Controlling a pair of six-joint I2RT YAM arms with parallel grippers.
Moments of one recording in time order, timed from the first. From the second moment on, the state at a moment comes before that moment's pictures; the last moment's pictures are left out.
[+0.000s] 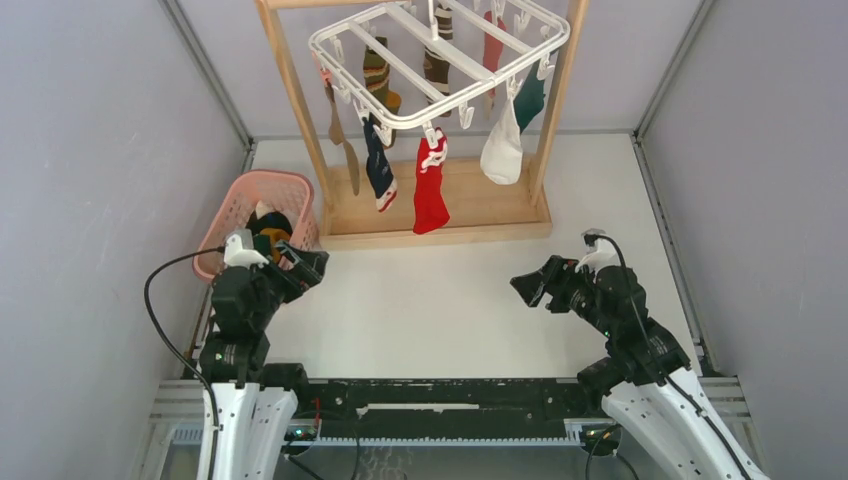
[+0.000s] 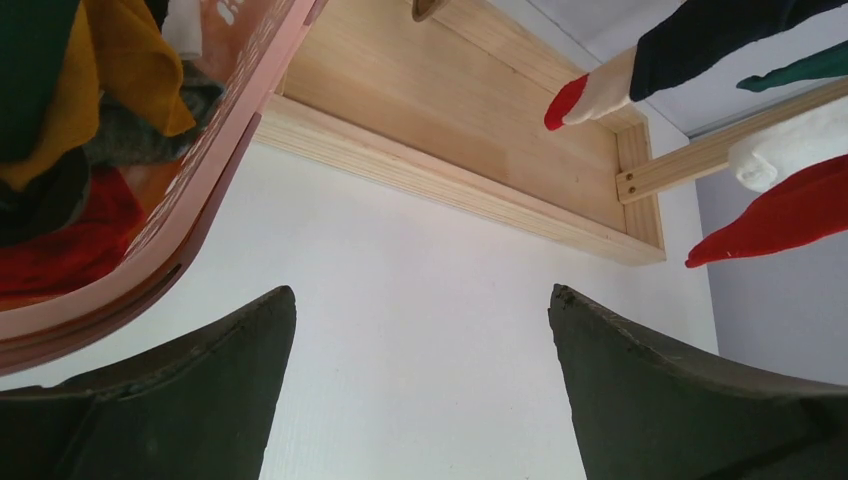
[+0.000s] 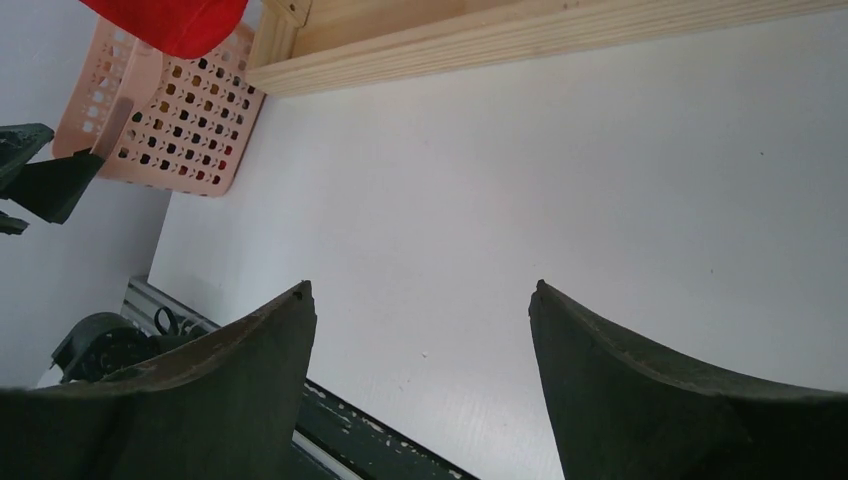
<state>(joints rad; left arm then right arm) 0.02 0.38 0.60 -0.56 0.16 -0.63 0.46 0.41 0.56 -0.56 -0.11 0.63</state>
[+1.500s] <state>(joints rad) 0.02 0.70 0.97 -0.77 -0.16 -0.52 0.46 0.49 0.61 -0.49 -0.19 0.59</state>
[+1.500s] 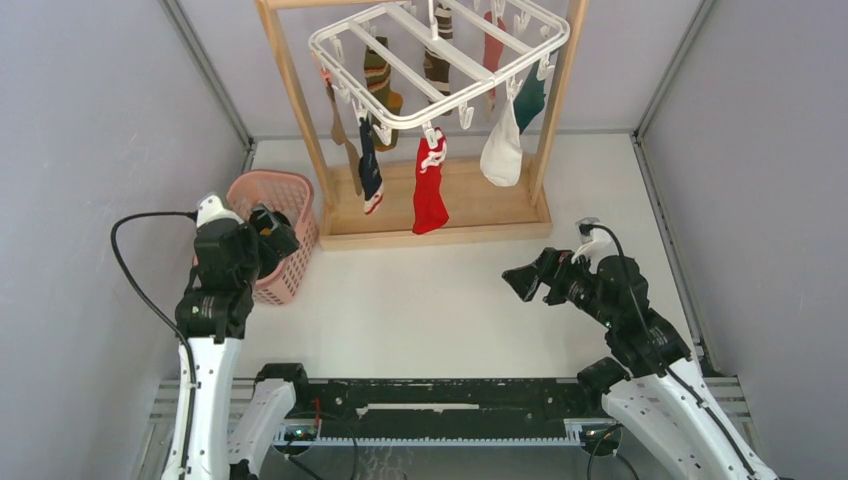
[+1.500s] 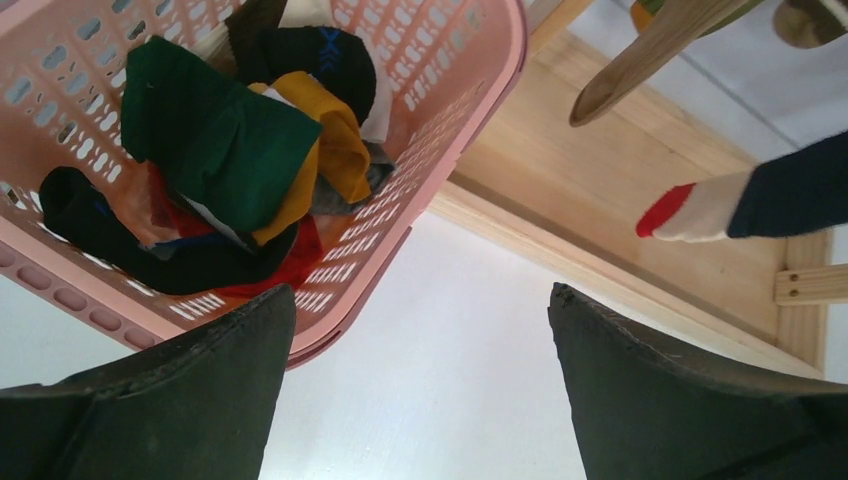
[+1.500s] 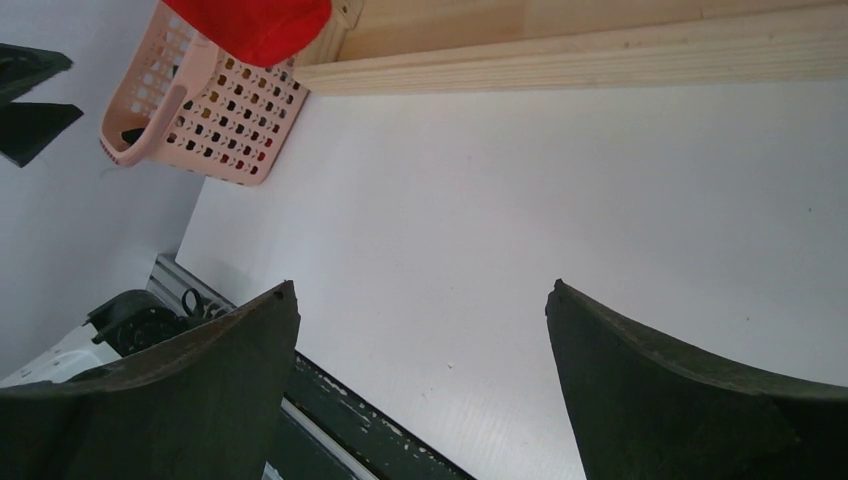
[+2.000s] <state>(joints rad) 0.02 0.88 0.97 -0.72 -0.19 -0.47 0.46 0.53 0.66 -0.49 -0.19 0.57</state>
